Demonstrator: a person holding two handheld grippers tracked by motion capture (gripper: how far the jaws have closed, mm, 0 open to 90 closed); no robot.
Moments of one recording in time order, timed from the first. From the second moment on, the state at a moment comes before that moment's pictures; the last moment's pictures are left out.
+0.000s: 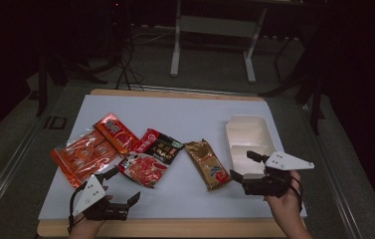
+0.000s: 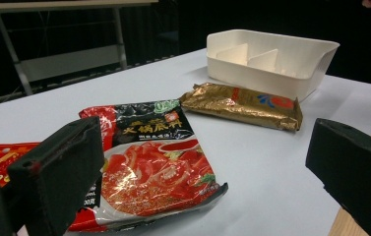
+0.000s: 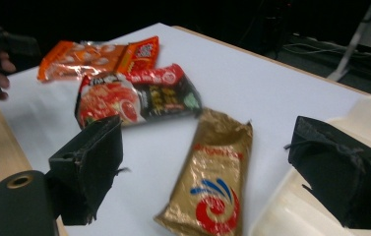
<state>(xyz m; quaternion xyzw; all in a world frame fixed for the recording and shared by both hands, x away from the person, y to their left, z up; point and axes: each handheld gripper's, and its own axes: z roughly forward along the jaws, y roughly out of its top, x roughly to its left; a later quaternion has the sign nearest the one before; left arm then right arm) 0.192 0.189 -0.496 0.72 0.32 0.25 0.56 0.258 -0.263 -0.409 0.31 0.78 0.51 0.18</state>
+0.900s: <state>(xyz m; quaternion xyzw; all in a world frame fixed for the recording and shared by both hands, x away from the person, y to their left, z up) 0.192 0.187 -0.498 0.72 0.31 0.25 0.57 0.336 -0.205 -0.392 0.28 0.82 0.48 0.14</state>
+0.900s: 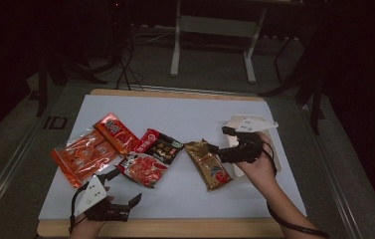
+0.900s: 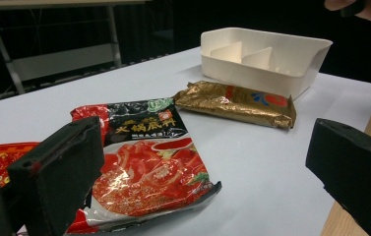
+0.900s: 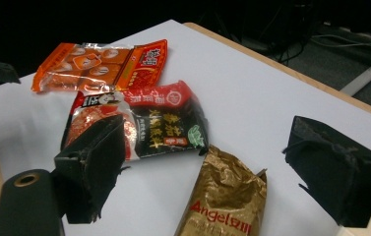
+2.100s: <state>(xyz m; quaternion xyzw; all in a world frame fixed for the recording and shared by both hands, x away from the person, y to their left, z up) 0.193 0.187 -0.499 0.73 0.31 0.24 0.56 0.427 -0.159 -0.467 0.37 0.86 0.34 0.09</state>
